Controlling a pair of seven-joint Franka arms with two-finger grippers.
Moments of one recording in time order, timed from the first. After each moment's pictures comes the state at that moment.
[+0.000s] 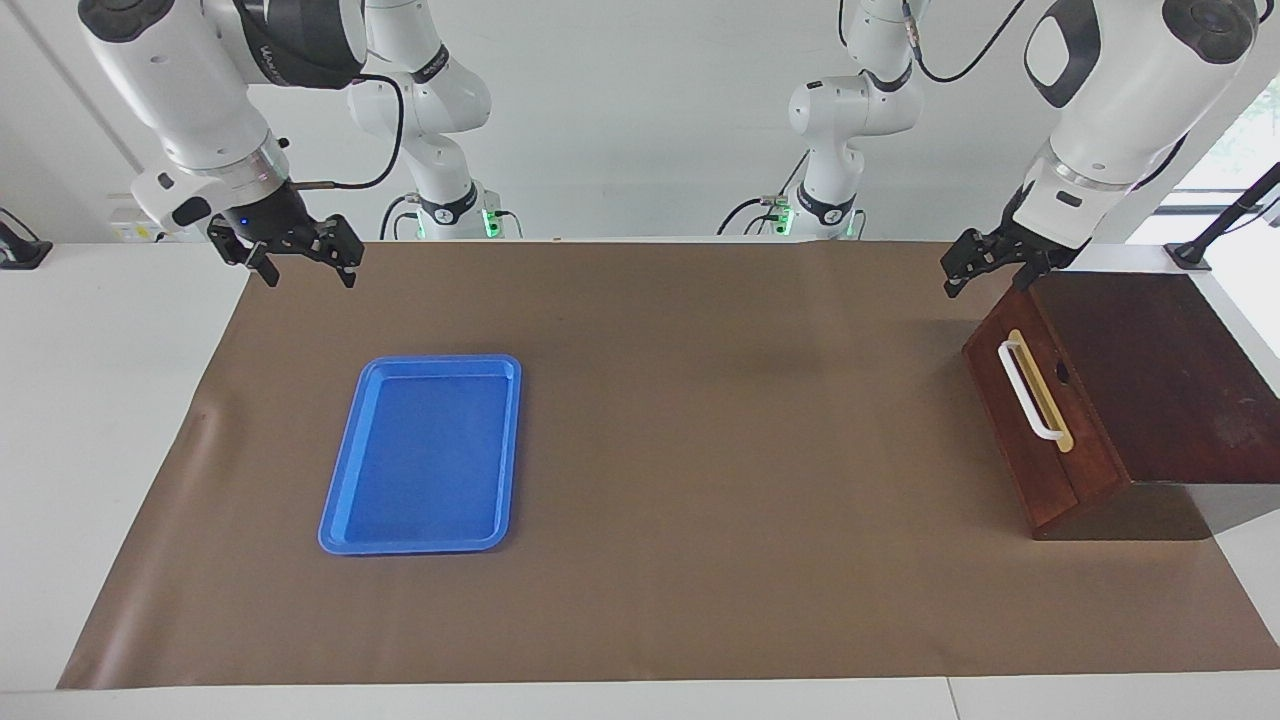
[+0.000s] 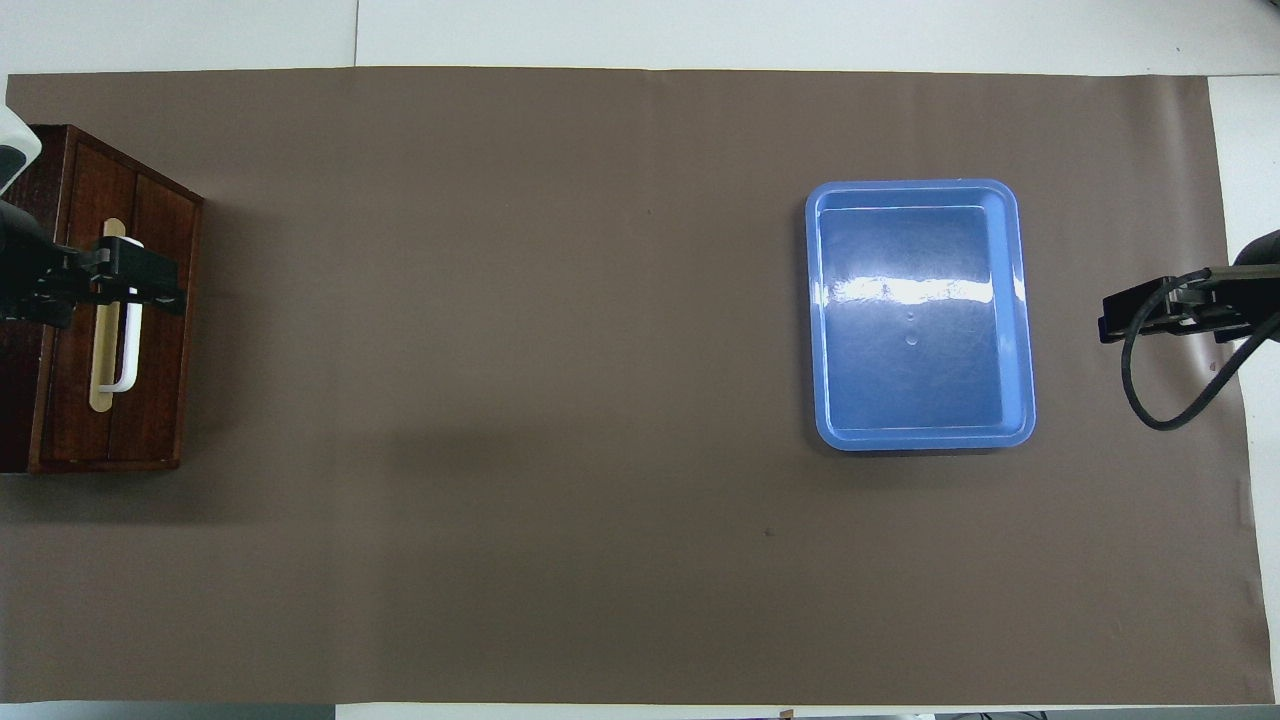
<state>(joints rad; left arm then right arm) 0.00 0.04 -0.08 -1.55 -0.01 1.52 -0.12 0.07 -0.03 -0.09 -1.68 -0.02 1.58 0.01</state>
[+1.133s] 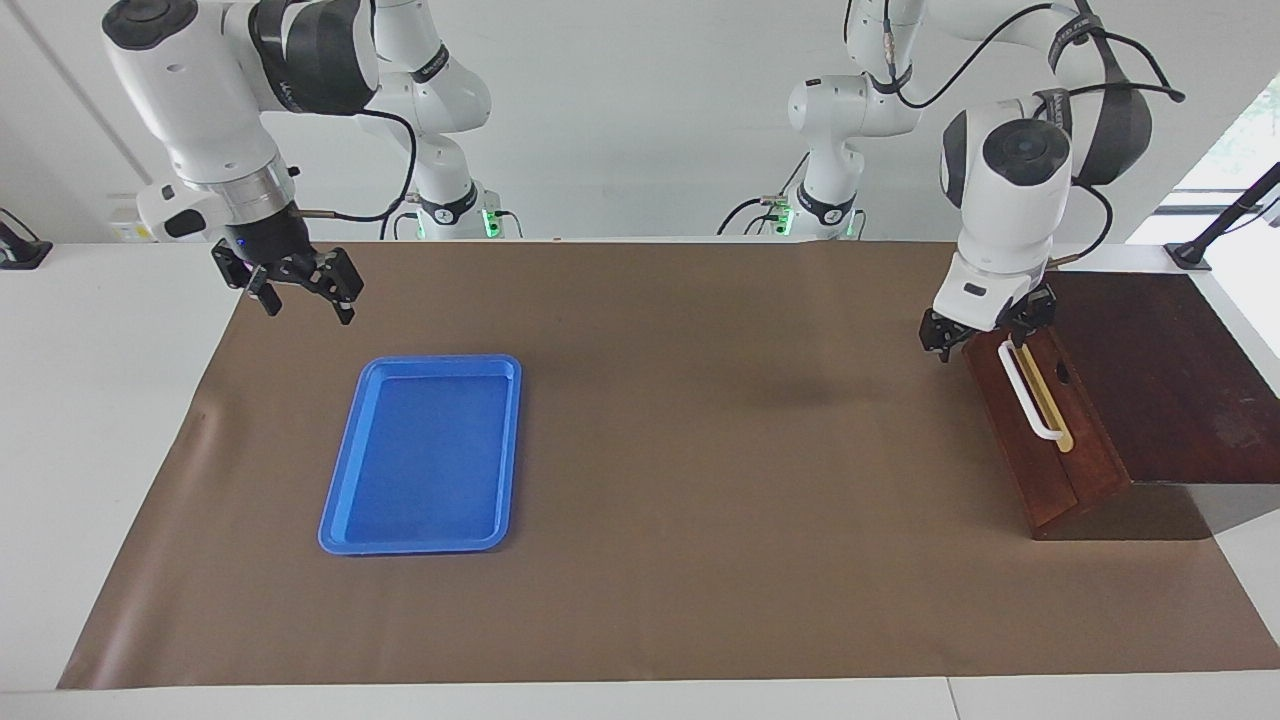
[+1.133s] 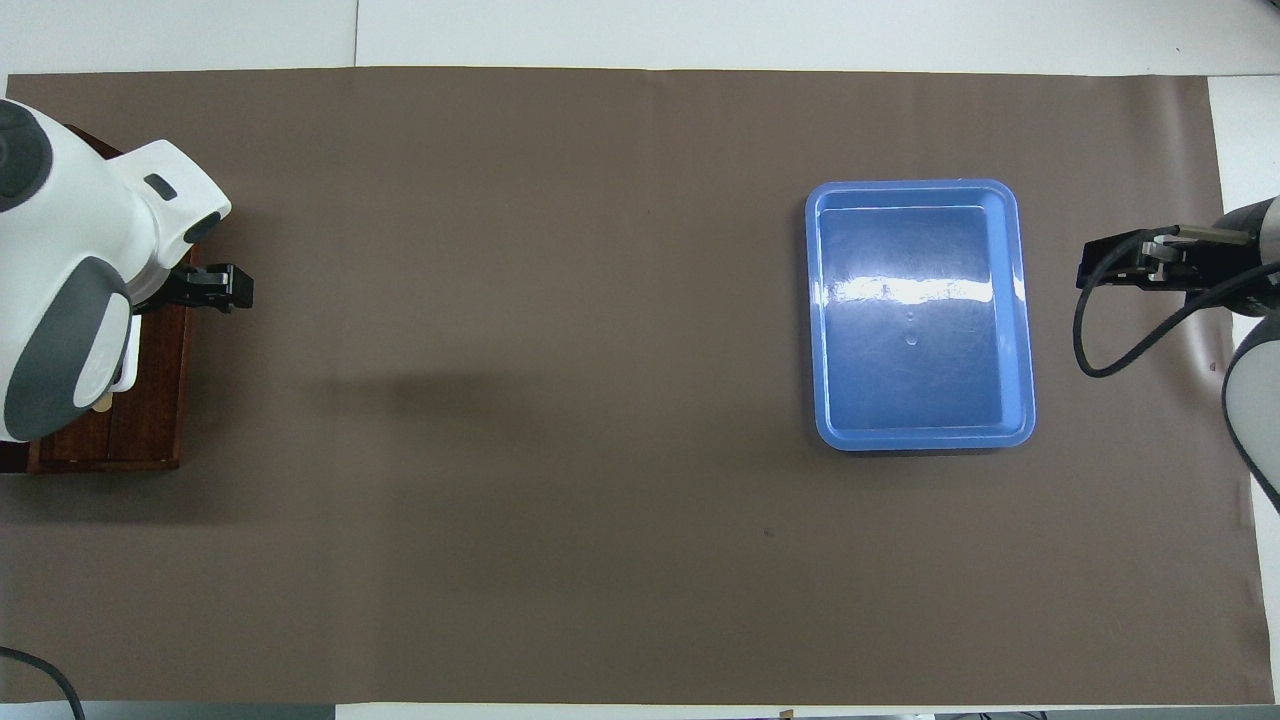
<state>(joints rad) -0.09 0.09 -0.09 -1.82 0.39 1.86 -0.22 0.08 -0.04 -0.09 -1.77 -0.02 1.81 0.33</state>
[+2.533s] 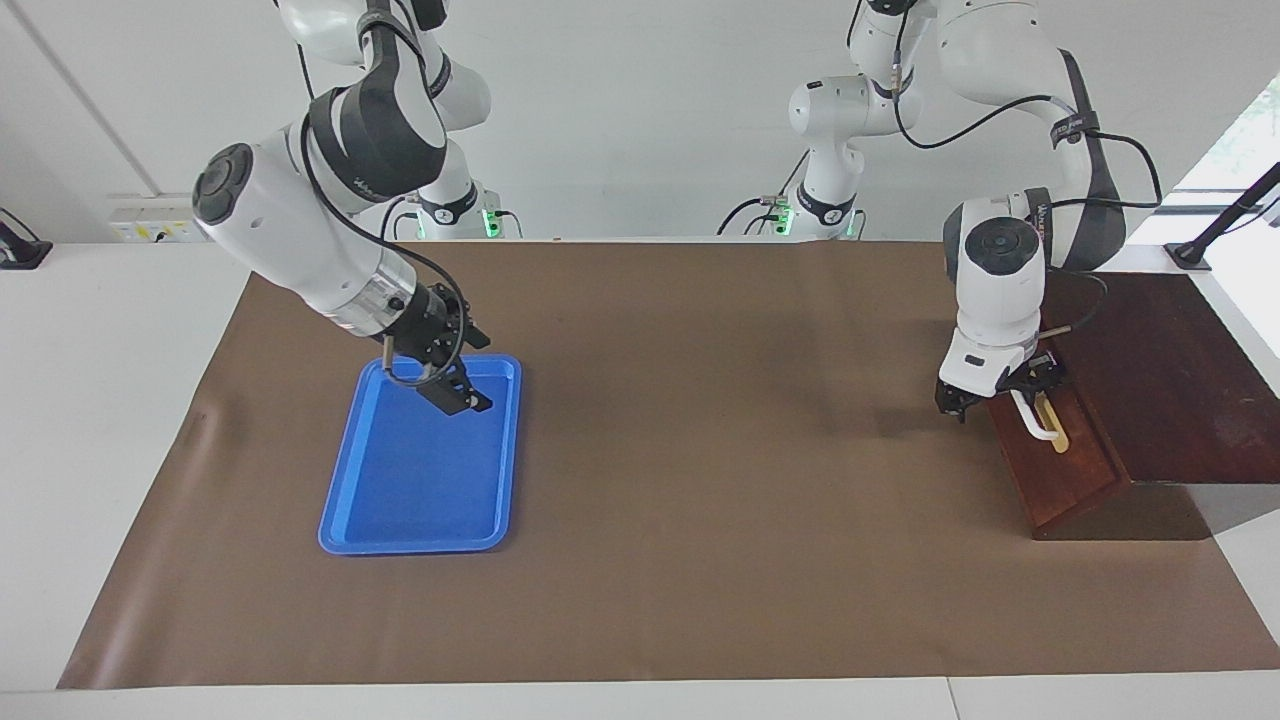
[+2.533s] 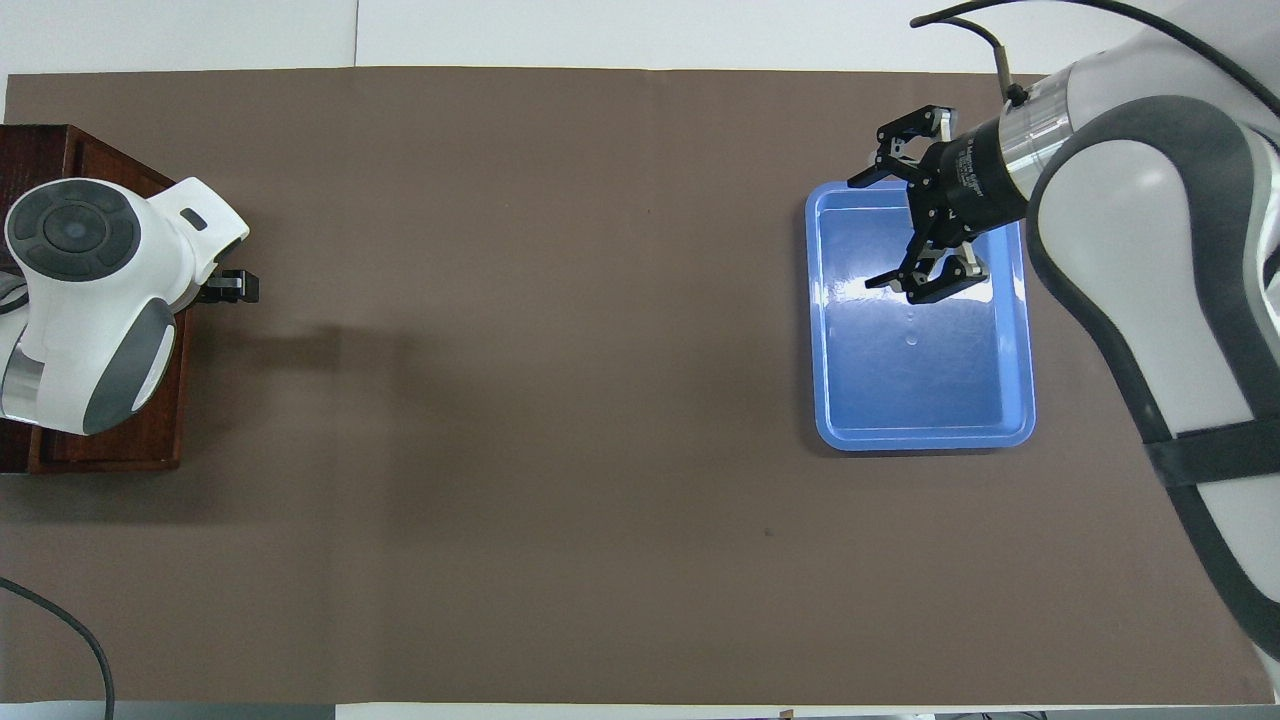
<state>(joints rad) -0.01 0.18 -0.08 -1.97 0.52 2.19 -0.34 0.23 0.29 -0.09 -1.48 0.50 1.75 1.51</state>
